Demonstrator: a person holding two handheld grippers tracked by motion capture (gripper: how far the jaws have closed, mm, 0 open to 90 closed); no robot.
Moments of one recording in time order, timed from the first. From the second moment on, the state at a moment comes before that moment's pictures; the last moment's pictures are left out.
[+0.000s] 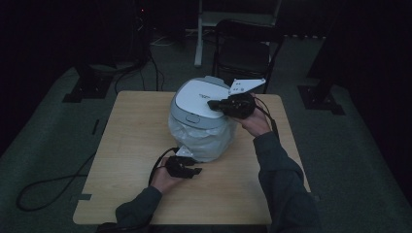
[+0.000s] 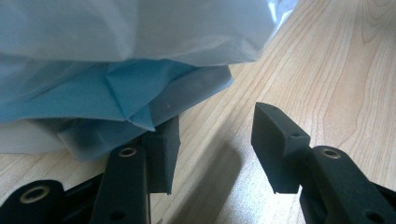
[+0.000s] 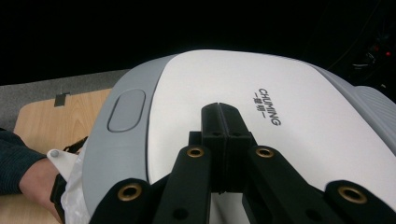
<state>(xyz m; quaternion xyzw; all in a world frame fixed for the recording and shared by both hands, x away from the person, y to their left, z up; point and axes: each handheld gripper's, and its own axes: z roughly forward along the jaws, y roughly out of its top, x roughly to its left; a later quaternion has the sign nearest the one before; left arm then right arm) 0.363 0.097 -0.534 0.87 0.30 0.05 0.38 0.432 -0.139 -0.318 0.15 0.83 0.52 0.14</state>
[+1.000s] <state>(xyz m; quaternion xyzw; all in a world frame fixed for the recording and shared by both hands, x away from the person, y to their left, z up) 0.364 0.099 -0.537 0.87 0.30 0.05 0.38 0.431 -0.120 -0.319 0.16 0.83 0.52 0.11</state>
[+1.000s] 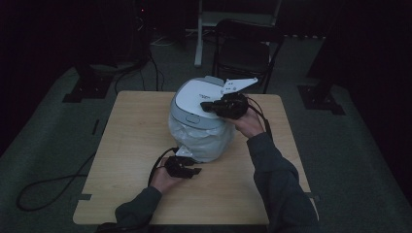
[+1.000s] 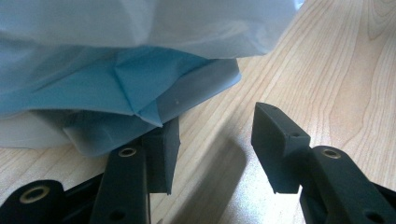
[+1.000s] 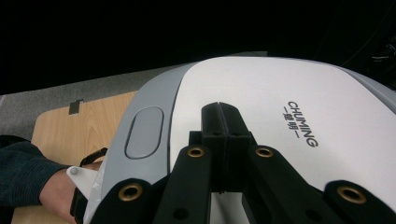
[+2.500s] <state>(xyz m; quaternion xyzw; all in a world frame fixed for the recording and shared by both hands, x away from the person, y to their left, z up) 0.357 0.124 -0.536 0.87 0.32 0.06 0.38 0.385 -0.215 -0.348 0.27 0.78 0.53 0.19</state>
